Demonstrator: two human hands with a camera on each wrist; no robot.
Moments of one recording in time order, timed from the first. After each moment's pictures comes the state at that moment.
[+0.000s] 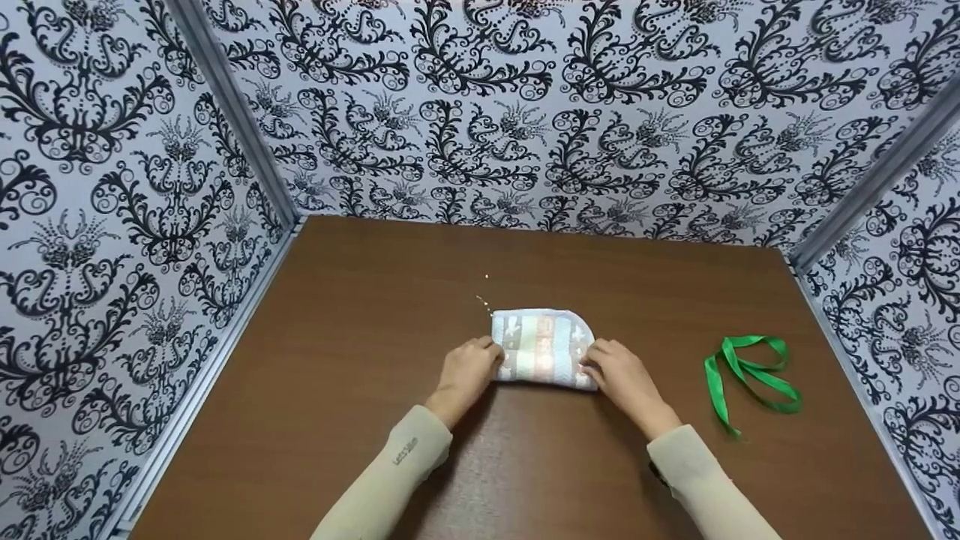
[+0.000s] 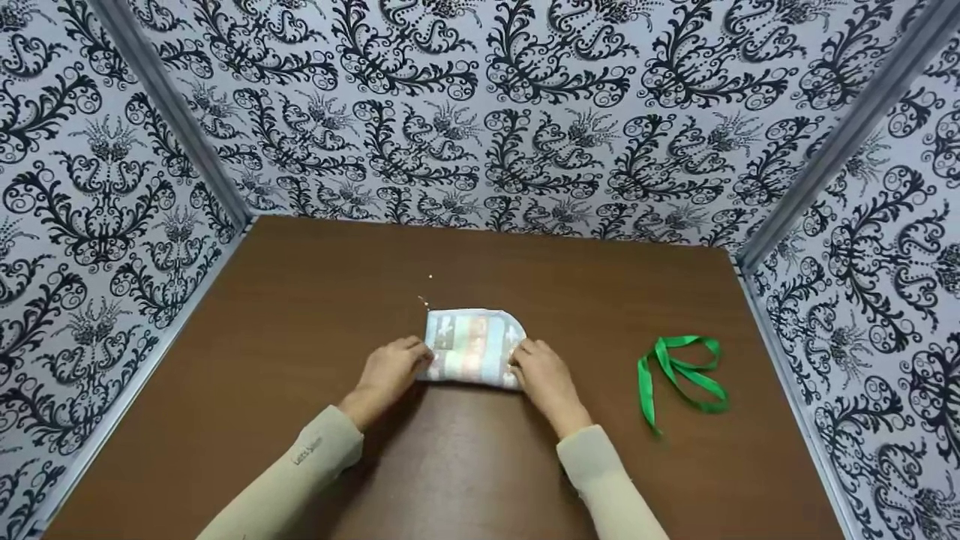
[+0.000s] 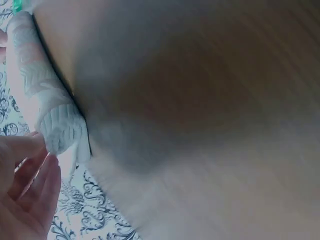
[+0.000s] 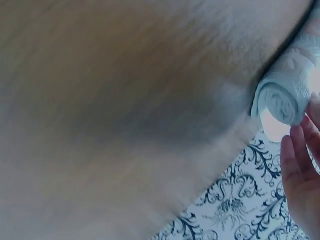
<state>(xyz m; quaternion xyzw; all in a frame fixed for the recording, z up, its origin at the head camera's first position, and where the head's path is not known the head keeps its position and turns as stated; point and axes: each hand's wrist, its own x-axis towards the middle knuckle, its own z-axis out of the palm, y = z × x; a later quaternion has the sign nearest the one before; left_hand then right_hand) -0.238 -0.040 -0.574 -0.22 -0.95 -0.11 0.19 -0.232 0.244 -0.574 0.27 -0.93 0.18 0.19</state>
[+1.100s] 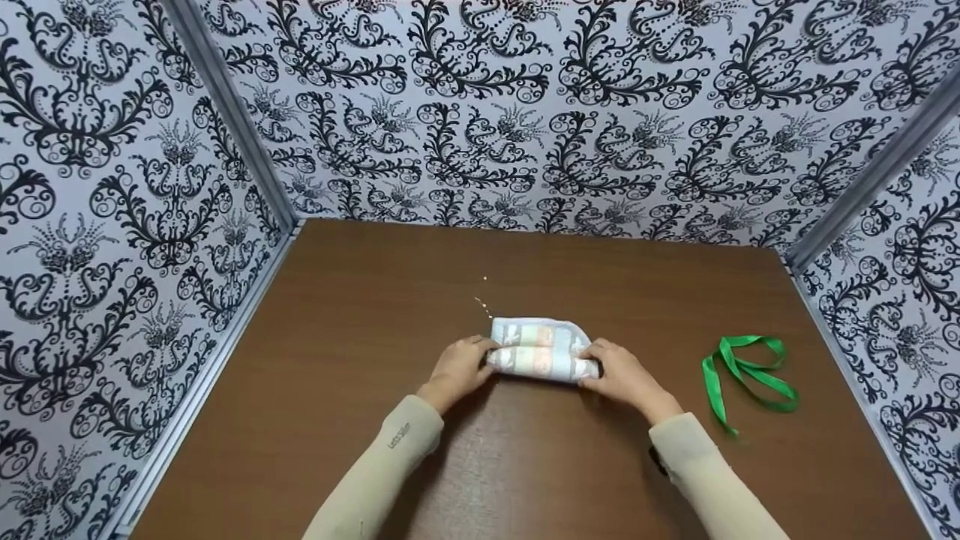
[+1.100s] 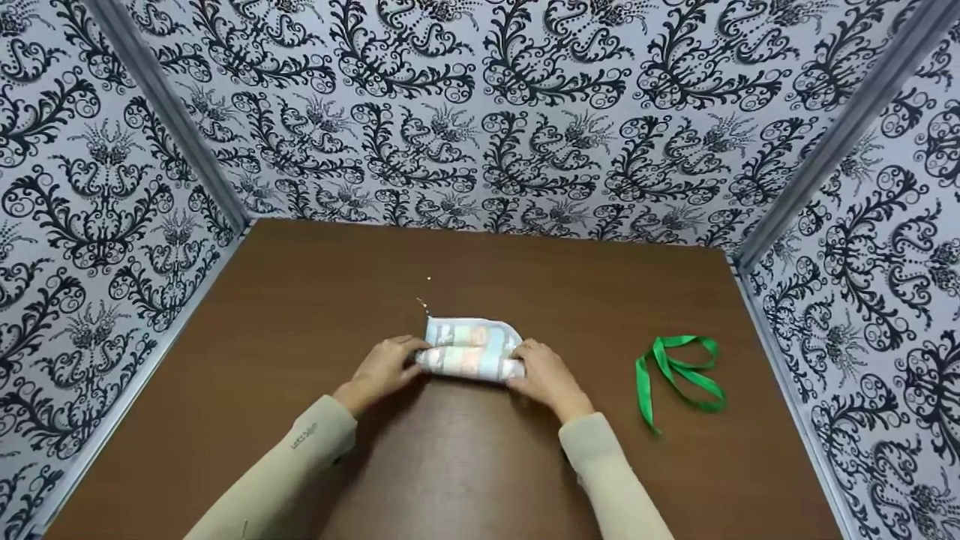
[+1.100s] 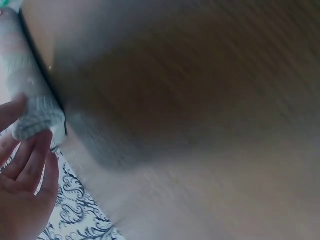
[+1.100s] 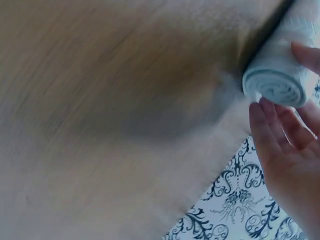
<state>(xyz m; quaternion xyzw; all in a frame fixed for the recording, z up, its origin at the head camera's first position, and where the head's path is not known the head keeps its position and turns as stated) -0.254 -0.057 -0.576 -0.23 -0.95 -0.19 0.04 -0.239 0.248 -0.563 0.23 -0.94 0.24 0.01</state>
